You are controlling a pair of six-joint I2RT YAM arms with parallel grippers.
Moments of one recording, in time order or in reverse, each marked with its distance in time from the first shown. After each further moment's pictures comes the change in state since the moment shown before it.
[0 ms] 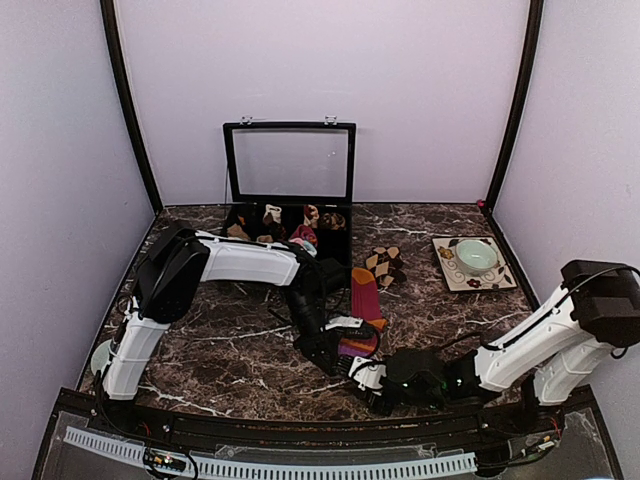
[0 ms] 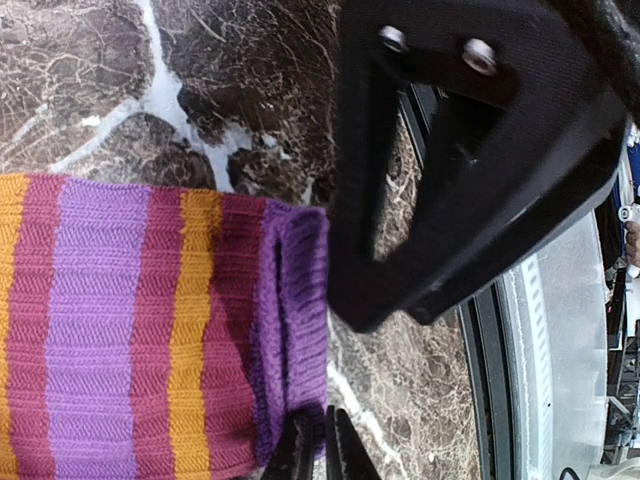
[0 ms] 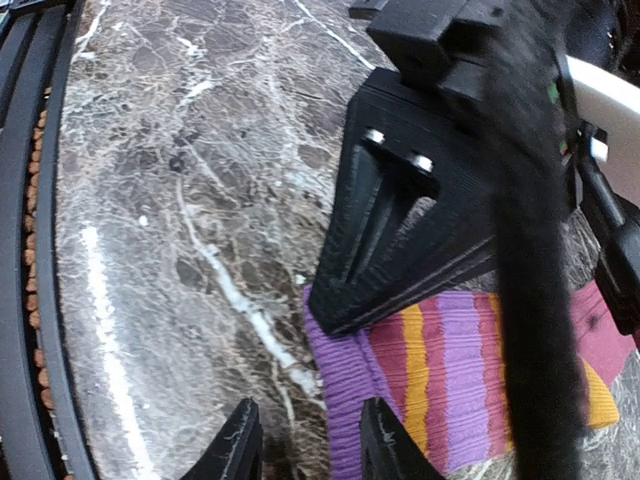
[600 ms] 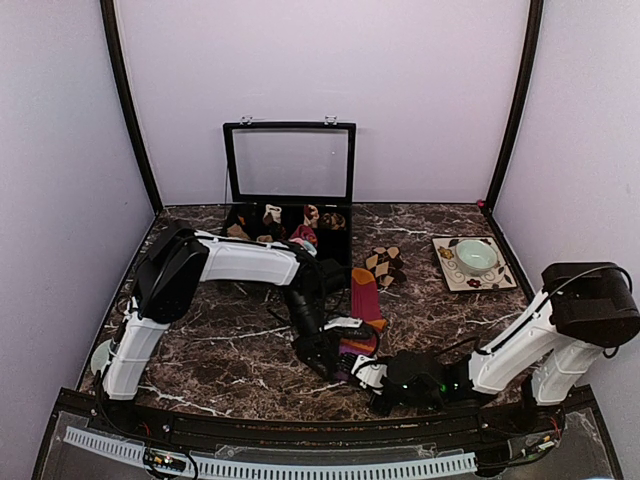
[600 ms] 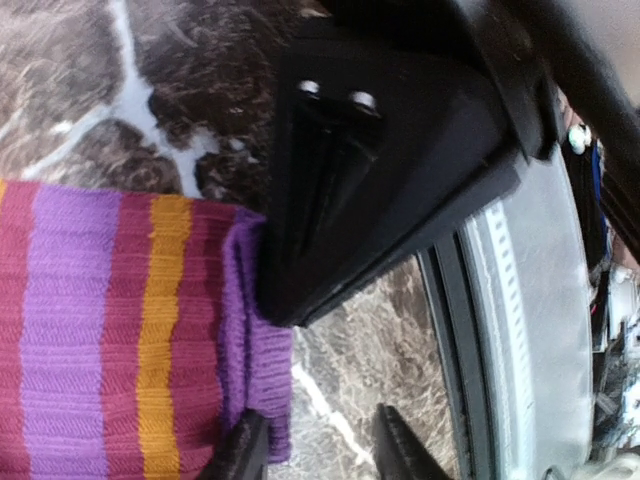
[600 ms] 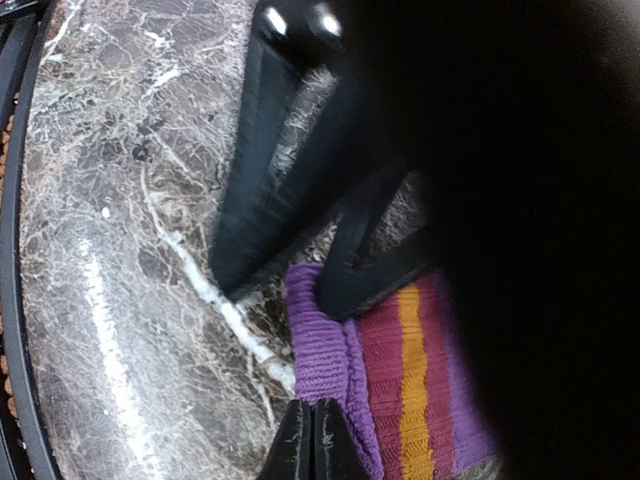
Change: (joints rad) left arm 0.007 0.000 0.002 -0.031 0.012 0.001; right arm -0.027 0.093 -0.037 0.138 0.003 0.044
